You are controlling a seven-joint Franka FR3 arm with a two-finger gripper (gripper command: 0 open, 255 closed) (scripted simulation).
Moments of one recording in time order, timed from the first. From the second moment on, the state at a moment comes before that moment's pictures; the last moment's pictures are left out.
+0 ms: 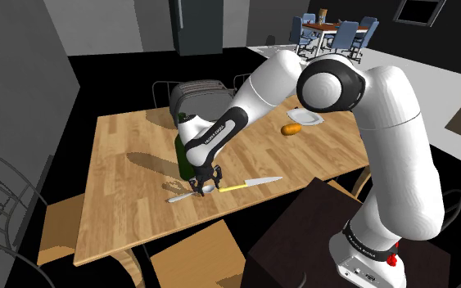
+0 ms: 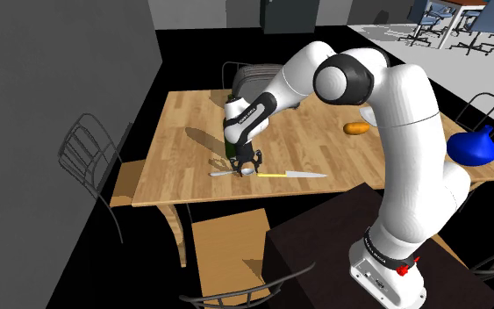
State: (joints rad) arm 0.15 0.64 0.16 -1.87 -0.11 2.24 0.63
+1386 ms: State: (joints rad) arm 0.13 0.48 0.18 -1.88 -0.08 2.08 0.61
